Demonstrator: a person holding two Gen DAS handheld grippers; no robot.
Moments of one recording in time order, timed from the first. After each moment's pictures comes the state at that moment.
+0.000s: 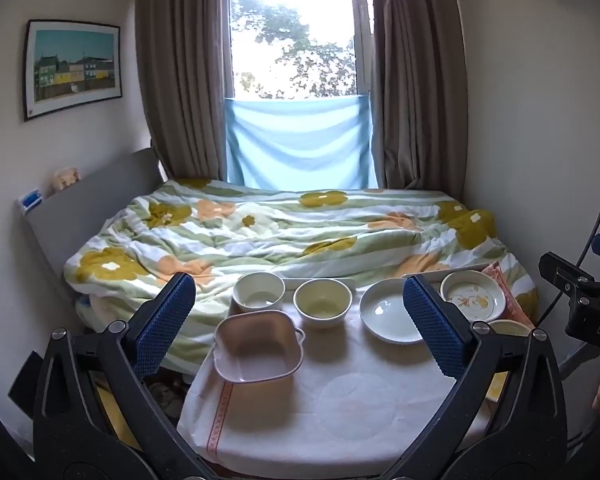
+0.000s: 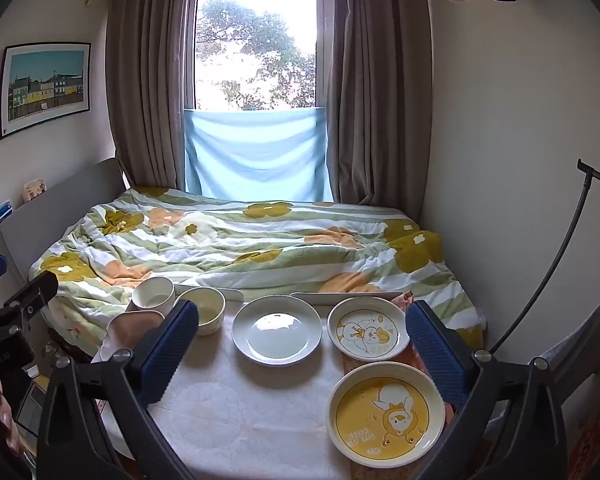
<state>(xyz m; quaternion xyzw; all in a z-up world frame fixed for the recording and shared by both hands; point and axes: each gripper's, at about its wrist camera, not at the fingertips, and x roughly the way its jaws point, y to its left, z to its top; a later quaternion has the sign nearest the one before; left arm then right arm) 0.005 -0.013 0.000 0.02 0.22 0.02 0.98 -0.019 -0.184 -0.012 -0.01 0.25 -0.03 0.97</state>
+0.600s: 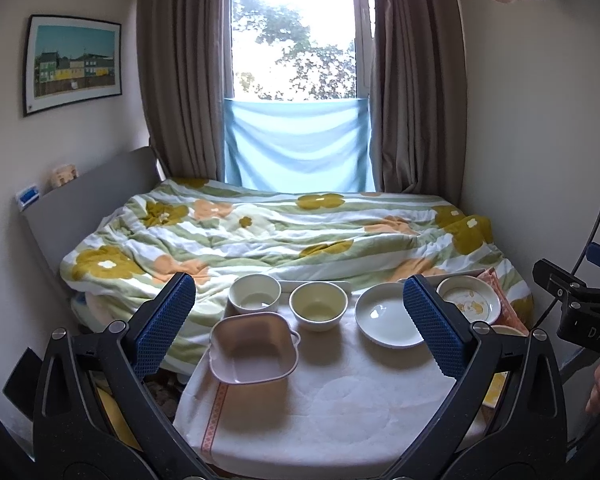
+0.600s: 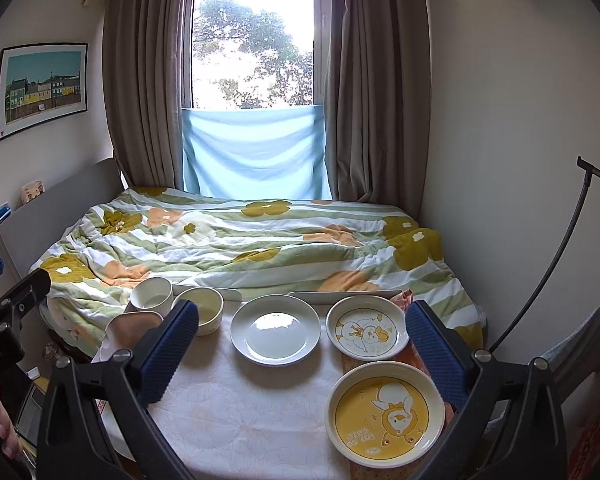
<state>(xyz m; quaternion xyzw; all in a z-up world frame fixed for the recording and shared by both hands) 0.001 -0.009 0.004 0.01 0.21 0.02 0.98 -0.019 -0.186 -0.007 -0.01 0.25 -0.03 0.97</state>
